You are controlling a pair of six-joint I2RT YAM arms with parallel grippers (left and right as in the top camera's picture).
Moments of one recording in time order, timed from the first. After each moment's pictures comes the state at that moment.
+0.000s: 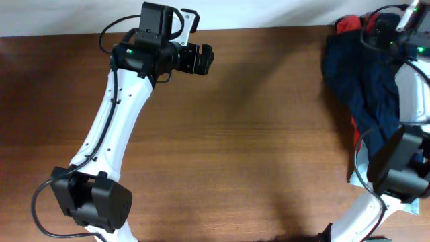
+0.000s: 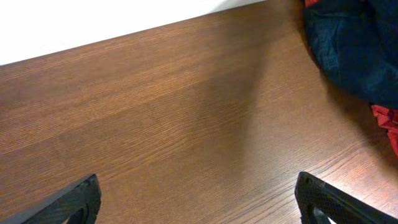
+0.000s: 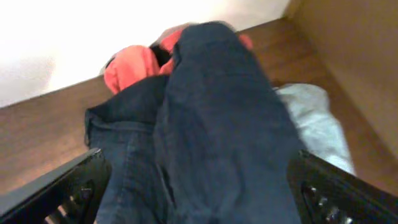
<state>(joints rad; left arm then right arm) -0.29 1.90 1.92 -0.82 0.25 -0.03 -0.38 2.07 1.83 -0.37 0.06 -0.04</state>
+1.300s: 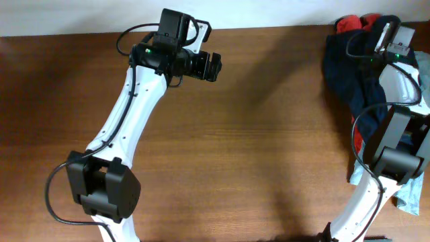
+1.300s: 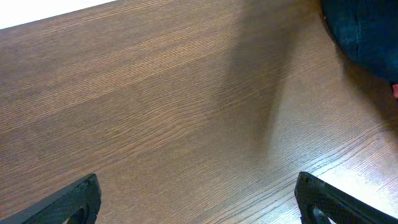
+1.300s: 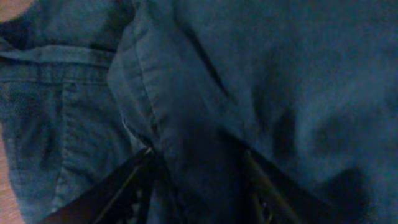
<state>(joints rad) -0.34 1.98 1.92 -0.83 0.22 -0.03 -0.38 2.25 1.83 -0.41 0.14 -0.03</state>
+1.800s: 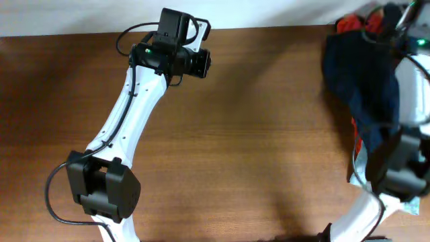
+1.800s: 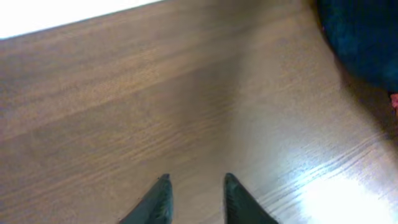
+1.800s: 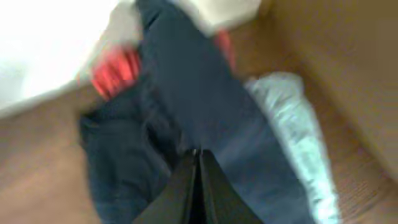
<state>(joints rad) -0.34 1.98 1.92 -0.80 0.22 -0.04 -0.36 2.04 1.94 -0.53 0.17 0.02</state>
